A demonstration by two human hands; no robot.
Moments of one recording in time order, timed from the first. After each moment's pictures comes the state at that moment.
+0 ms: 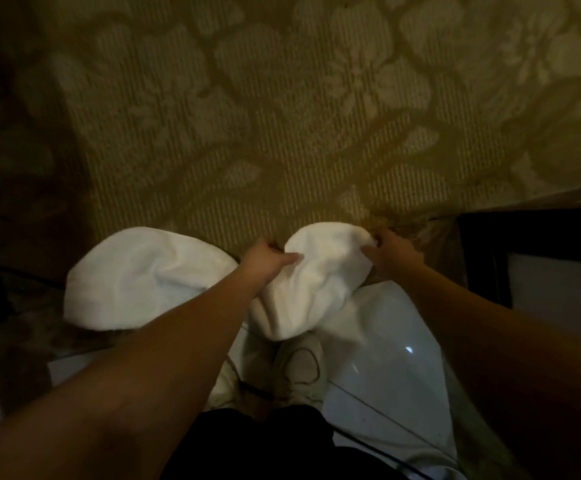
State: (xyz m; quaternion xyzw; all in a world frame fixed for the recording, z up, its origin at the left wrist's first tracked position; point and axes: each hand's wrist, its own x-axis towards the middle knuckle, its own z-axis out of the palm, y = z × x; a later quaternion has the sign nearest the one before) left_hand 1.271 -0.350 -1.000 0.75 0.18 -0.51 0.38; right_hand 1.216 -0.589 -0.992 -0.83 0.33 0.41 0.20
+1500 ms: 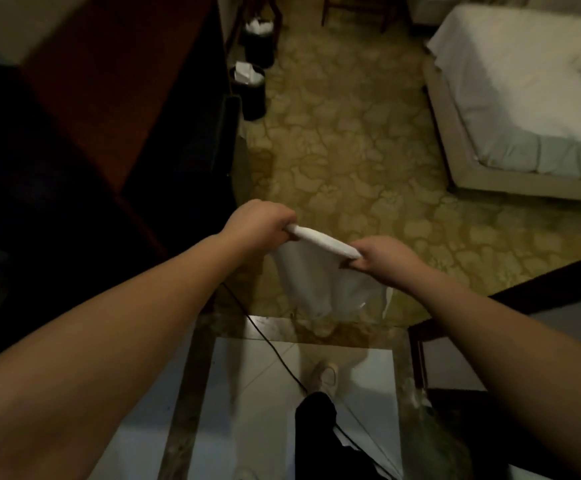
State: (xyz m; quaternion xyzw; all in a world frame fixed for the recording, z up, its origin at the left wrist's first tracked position) left_hand 1.205 -0.124 -0.220 0.96 -0.24 -0.09 0.09; right_hand 1.180 -0.372 -0.251 -0.96 -0.16 0.19 0.09
